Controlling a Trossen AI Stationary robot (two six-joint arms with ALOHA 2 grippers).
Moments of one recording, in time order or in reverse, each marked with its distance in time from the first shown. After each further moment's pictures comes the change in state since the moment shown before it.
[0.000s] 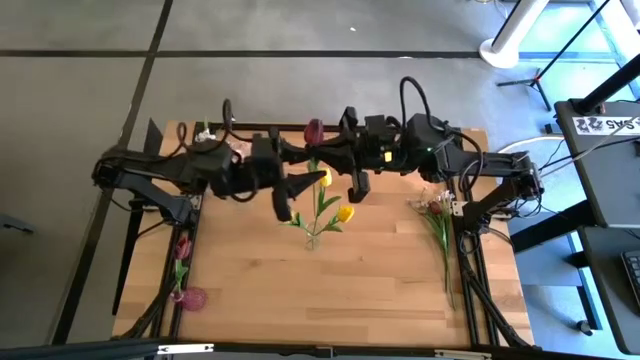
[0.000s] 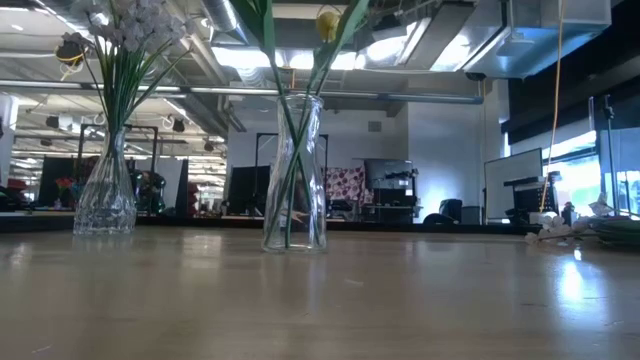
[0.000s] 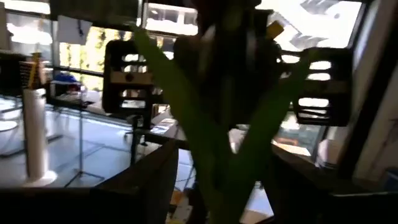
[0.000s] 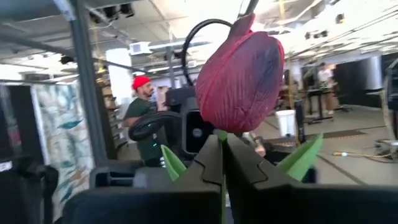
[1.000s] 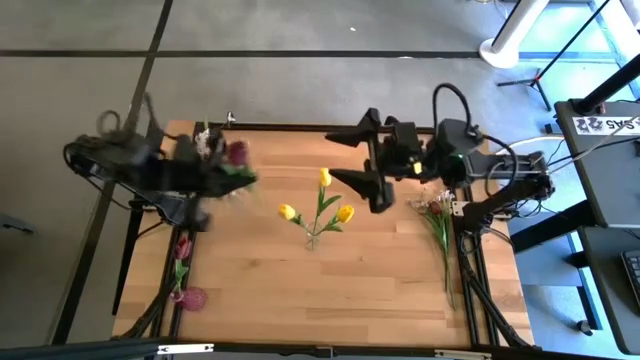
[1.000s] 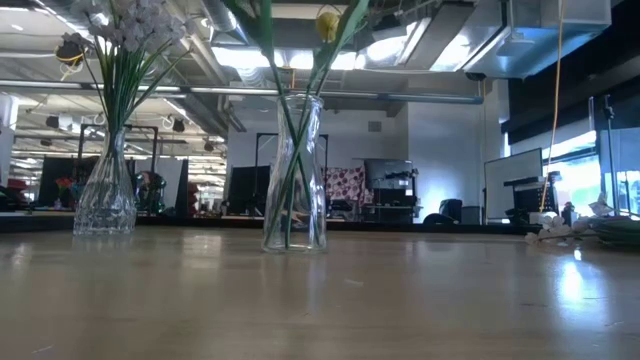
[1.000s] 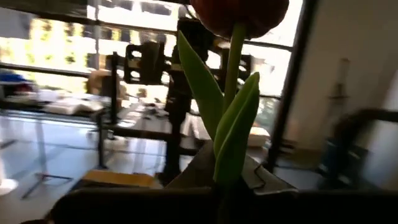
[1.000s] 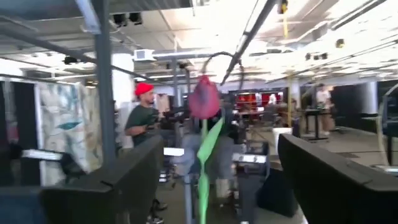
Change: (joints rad) left arm -0.203 -0.284 0.000 -0.316 -0.010 0.020; right arm 0.085 -0.076 0.000 -0.027 0.068 -0.103
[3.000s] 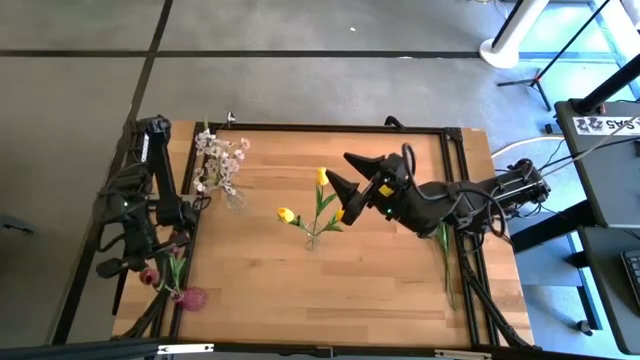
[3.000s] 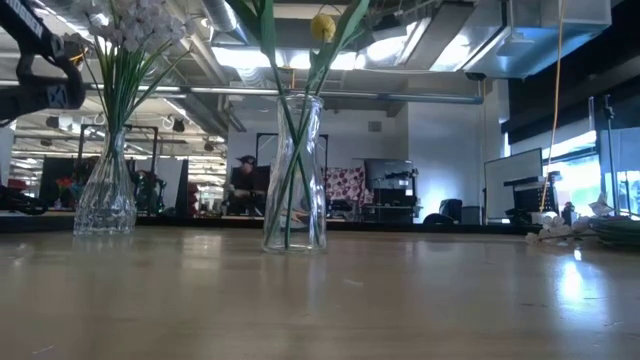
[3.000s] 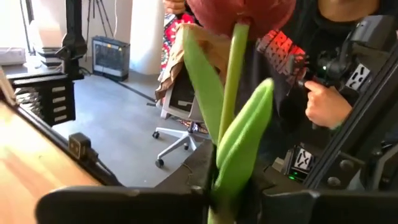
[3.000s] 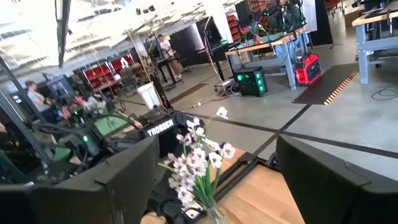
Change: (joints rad) left arm -0.944 -0.607 -0.853 0.050 0.119 -0.179; right arm 0.269 0.066 -0.001 -0.289 0.966 0.356
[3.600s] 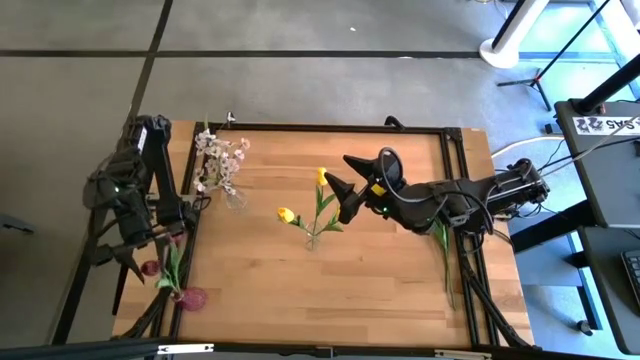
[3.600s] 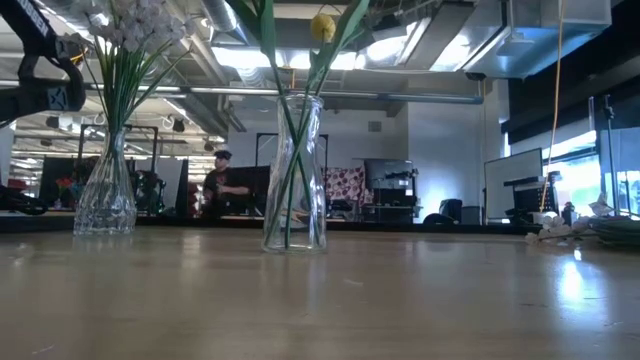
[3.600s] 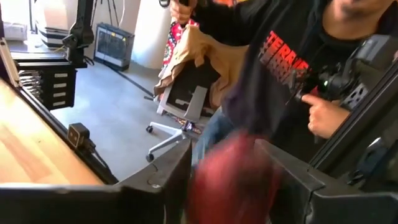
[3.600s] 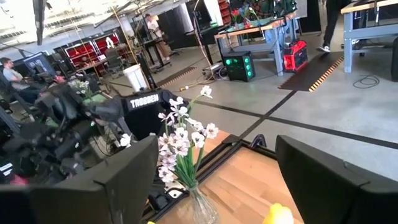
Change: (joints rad) left arm 0.000 -0.009 0.134 -0.148 -0.002 -0.133; right arm -0.021 0.007 0.000 -0.156 -0.015 0.093
